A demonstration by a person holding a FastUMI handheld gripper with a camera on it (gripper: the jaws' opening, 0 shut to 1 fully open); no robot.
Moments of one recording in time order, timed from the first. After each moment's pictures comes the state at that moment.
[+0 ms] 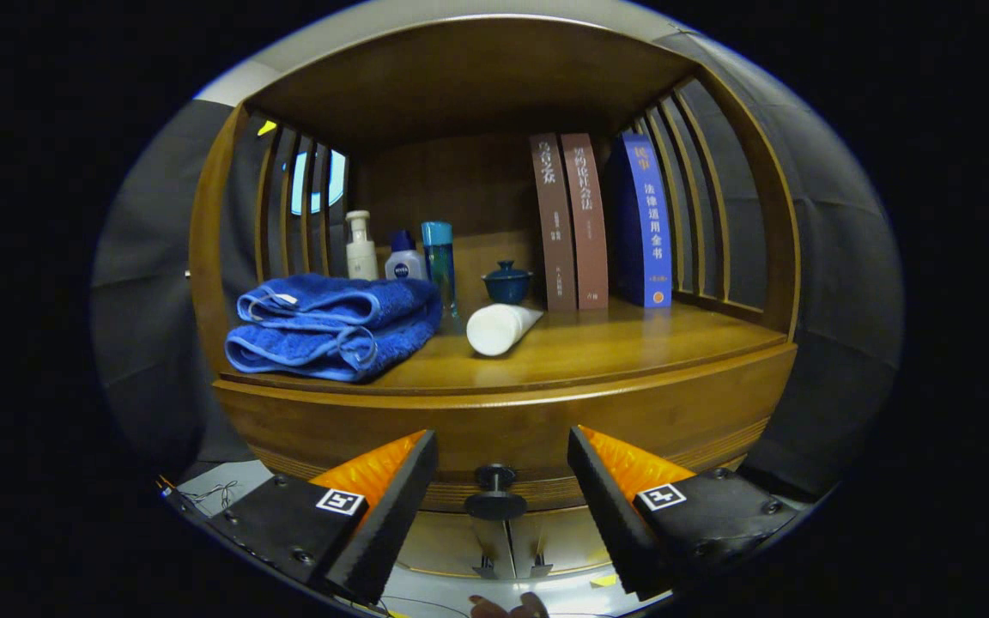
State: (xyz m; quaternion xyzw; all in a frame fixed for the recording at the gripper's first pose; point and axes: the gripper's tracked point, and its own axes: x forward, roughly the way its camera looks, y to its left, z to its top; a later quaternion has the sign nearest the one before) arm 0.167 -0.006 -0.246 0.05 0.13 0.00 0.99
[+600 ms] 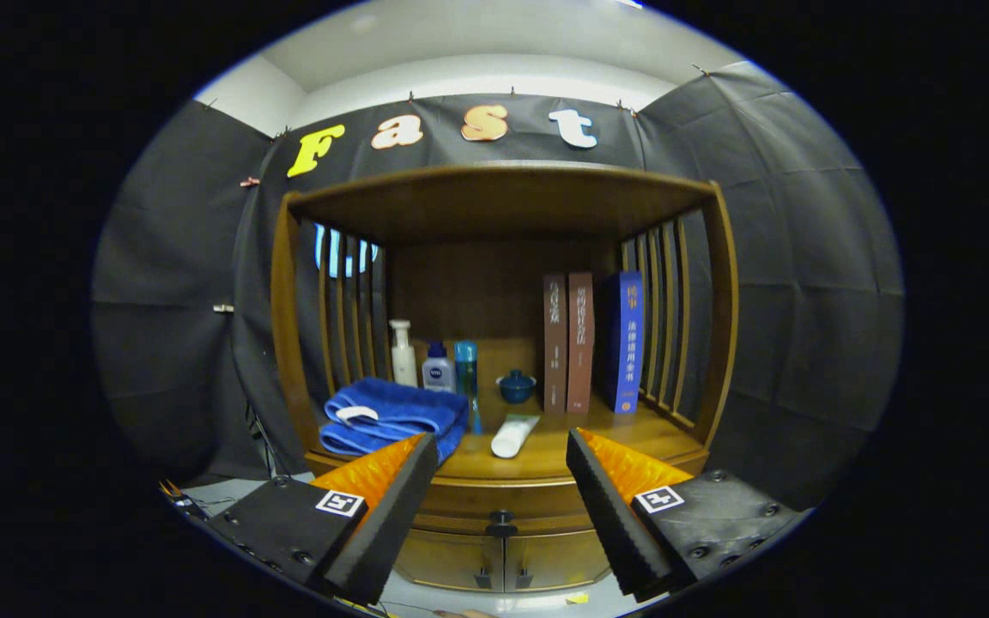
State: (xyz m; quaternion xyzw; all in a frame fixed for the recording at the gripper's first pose) arm 0.082 -0.007 -0.055 0.03 0.04 0.01 1.00
